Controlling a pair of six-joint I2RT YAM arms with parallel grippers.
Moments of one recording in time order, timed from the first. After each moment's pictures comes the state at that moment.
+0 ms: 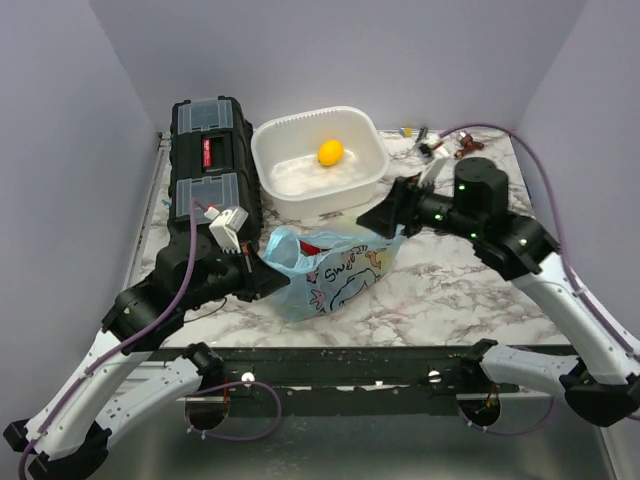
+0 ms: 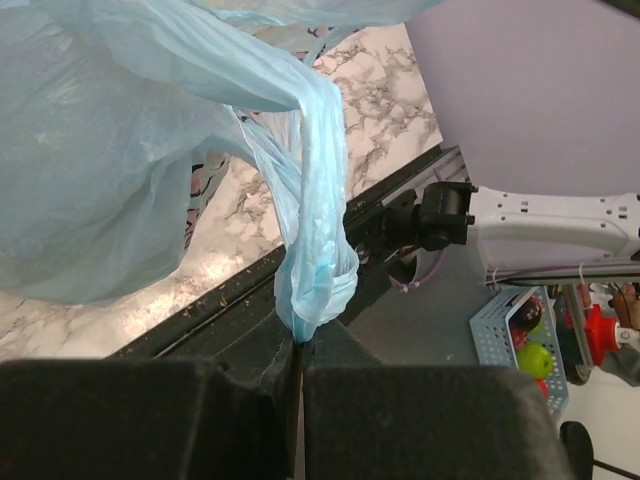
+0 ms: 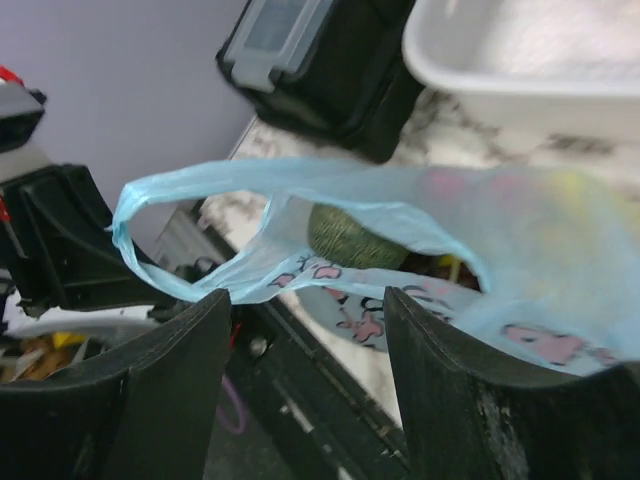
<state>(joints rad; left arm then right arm) -0.71 0.65 1.01 -0.75 0.25 -0.75 0.64 1.06 1.39 -0.61 -0.27 0.48</state>
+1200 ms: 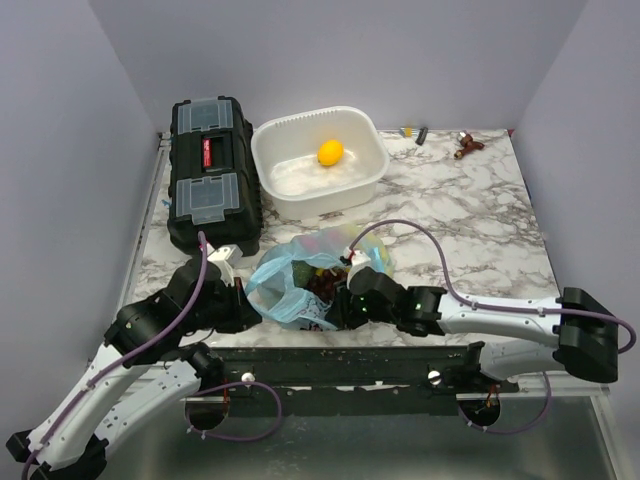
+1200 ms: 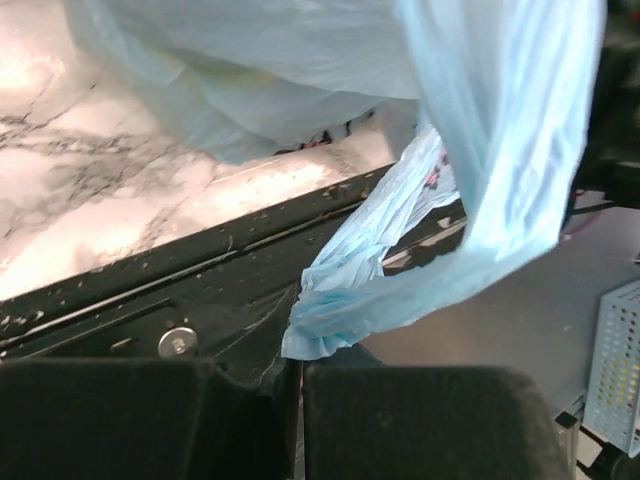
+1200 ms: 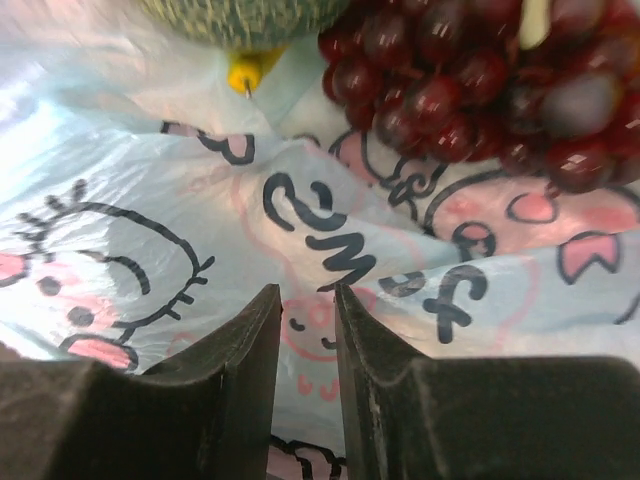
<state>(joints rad) -0.71 0.52 0.88 -1.10 0.14 -0.70 1.19 1.28 0.70 -0.12 0.09 0.74</state>
